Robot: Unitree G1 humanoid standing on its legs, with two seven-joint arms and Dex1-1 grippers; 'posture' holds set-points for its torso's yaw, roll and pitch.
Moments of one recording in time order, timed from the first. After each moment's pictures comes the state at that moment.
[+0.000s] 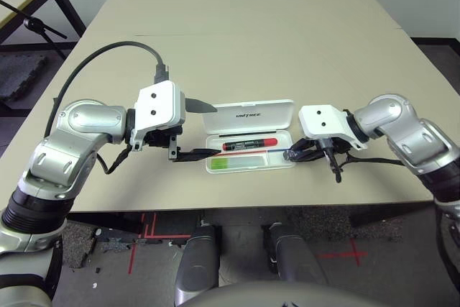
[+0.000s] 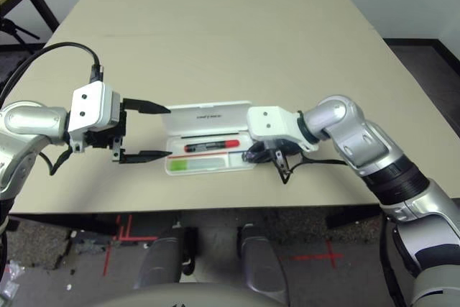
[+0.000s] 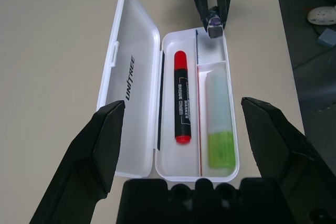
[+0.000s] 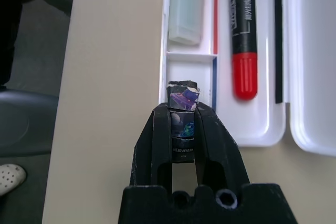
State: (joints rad) left arm -0.41 0.88 -0.07 -0.39 -0.39 0.45 -1.15; right arm -0.63 -0.78 0.46 -0.06 0.06 0.34 1.38
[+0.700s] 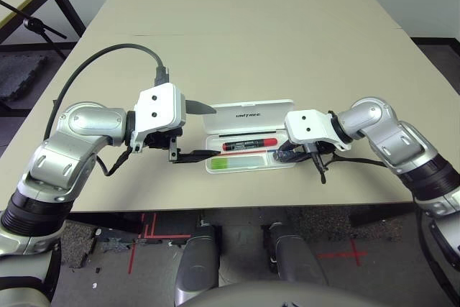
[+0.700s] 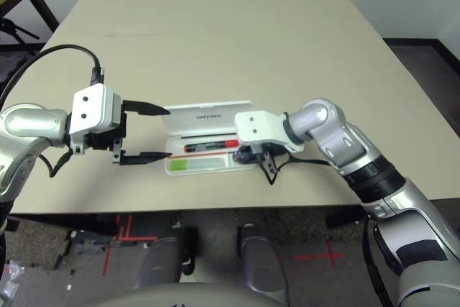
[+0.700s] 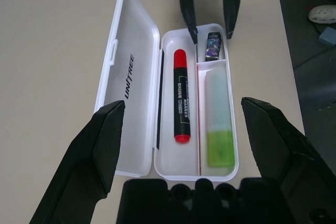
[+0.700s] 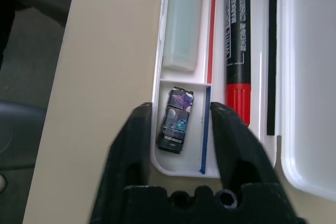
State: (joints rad) left arm -0.40 0.88 -0.07 -0.40 -0.39 0.46 -1.14; right arm -0.63 -0.71 0.44 -0.04 0.04 0.28 1.37
